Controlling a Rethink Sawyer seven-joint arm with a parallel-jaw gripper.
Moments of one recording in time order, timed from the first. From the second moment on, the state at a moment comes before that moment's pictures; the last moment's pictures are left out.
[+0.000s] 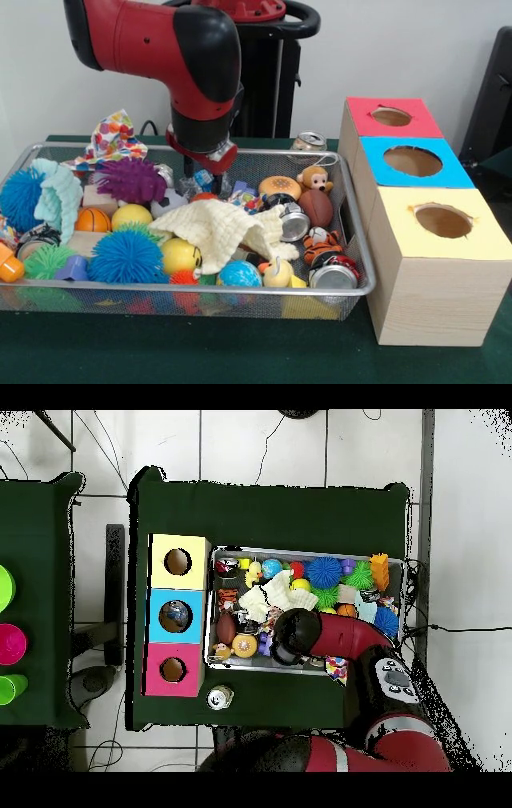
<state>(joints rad) -0.39 -0.43 -0.03 1.64 -0.25 0.68 2.19</state>
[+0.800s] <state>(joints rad) -0.32 -0.39 -0.12 1.60 -0.17 0.68 2.19</state>
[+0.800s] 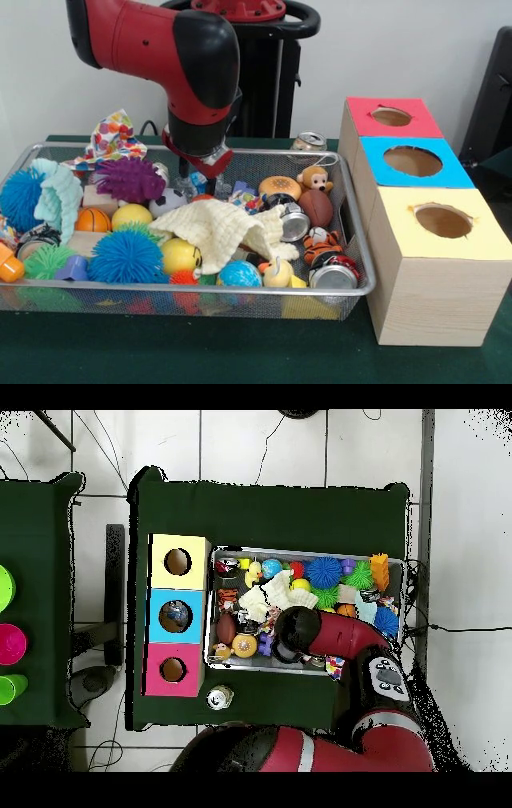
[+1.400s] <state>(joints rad) -0.26 -0.35 -0.21 1.57 -0.09 0.69 2.19</state>
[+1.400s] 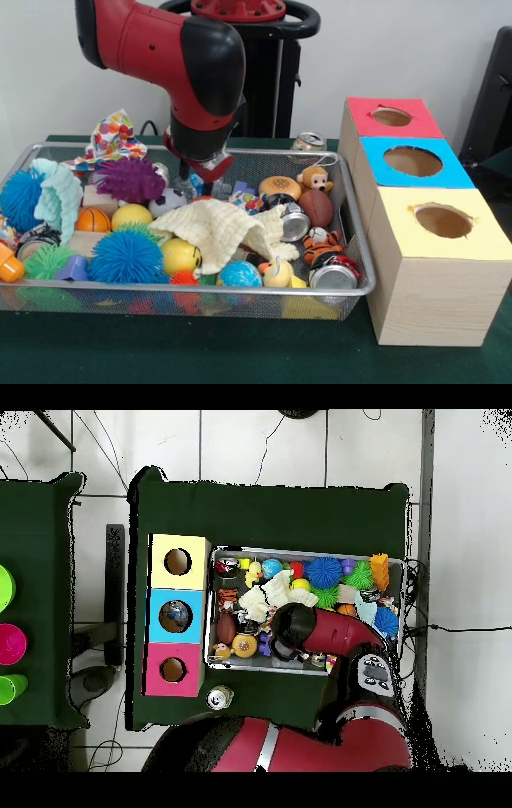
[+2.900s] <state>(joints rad) -0.27 -0.35 -0.22 1.57 -0.03 0.69 2.19</state>
